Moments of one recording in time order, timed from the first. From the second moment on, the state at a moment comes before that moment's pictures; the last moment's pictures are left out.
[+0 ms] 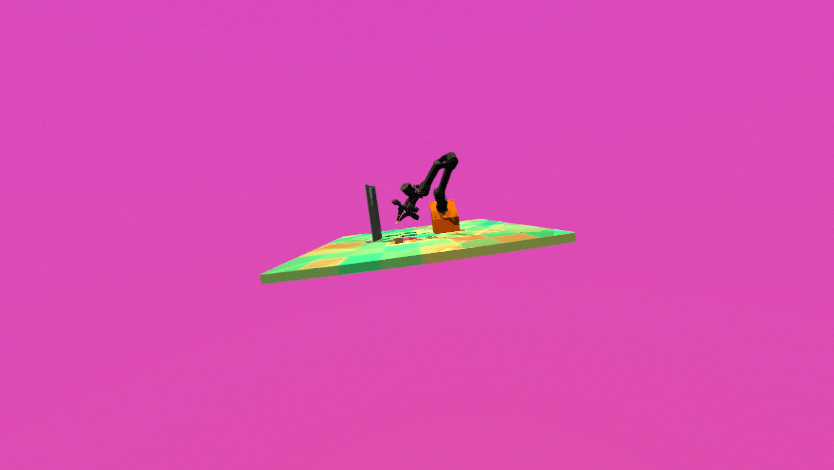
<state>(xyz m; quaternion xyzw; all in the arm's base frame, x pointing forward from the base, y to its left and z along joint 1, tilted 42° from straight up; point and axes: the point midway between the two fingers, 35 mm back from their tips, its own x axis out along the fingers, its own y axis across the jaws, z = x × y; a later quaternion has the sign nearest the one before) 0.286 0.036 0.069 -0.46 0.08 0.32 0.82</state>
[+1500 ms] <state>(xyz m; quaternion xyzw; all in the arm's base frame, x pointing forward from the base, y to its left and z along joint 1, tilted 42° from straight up) 0.269 0.084 0.042 -0.46 0.02 0.41 0.79</state>
